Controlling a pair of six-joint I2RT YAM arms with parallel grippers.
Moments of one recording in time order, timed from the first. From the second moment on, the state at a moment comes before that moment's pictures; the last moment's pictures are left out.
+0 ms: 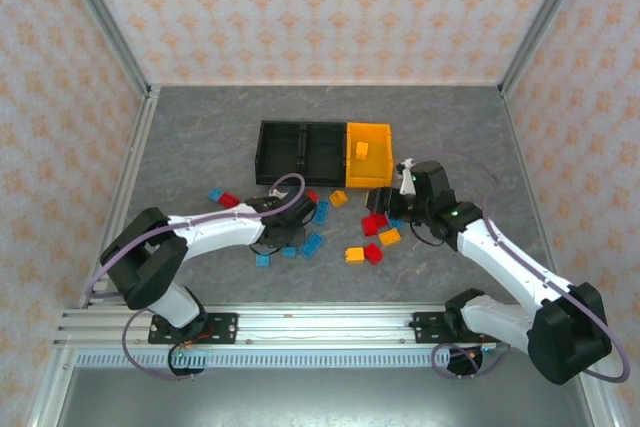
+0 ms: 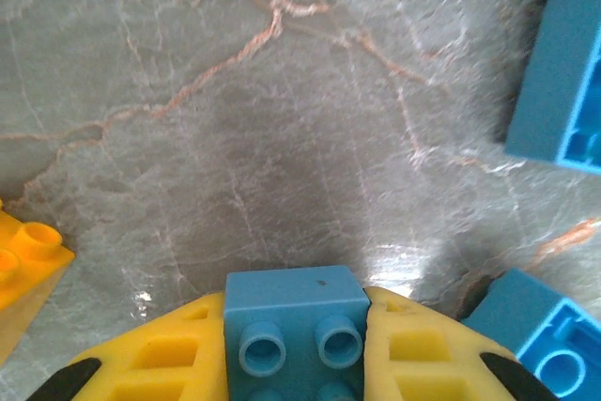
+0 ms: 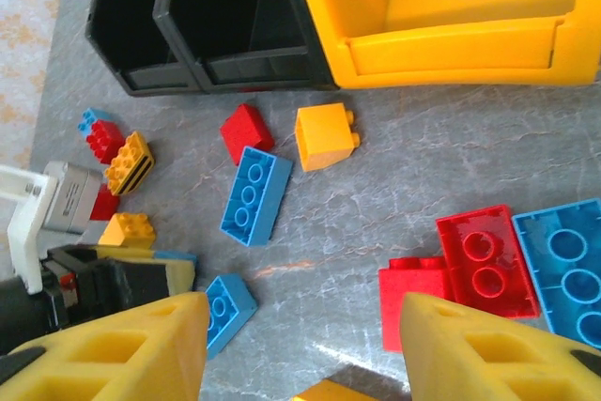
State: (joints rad) left arm -0.77 1.56 0.85 -0.56 -0.16 -0.84; right arm 0.44 1.06 0.66 -0.35 -0.33 0.60
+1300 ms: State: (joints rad) left arm -0.58 2.19 1.85 -0.69 -0.23 -0.56; right arm 0.44 0.99 0.60 -0.16 -0.36 0.74
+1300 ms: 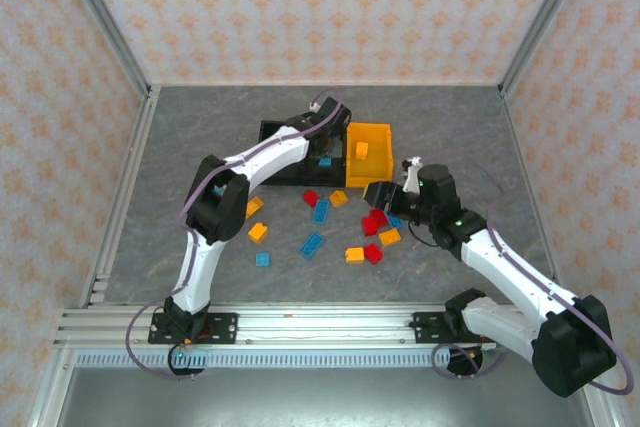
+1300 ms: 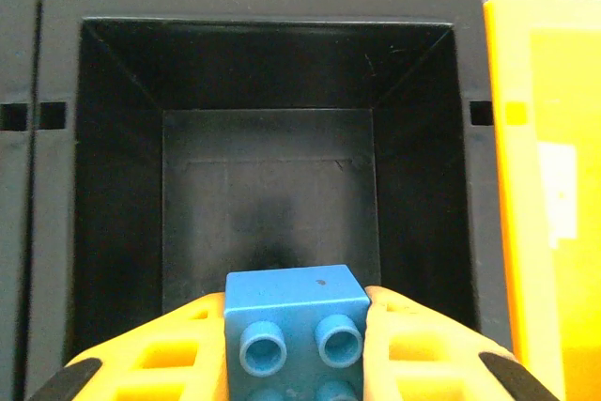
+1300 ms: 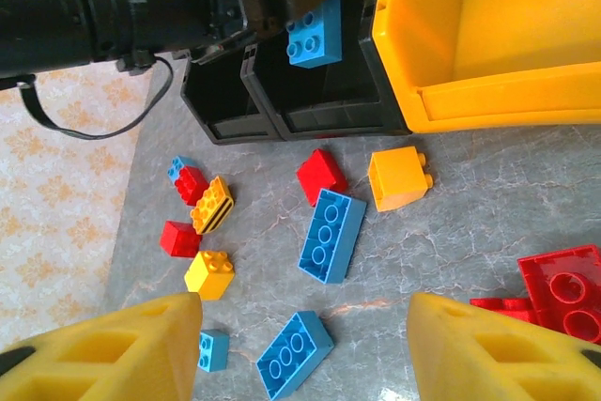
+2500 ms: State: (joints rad) left arm -0.57 1.52 1.27 -0.63 -0.23 -0.54; right arm 0.44 1.01 0.66 -0.31 -0.27 0.65
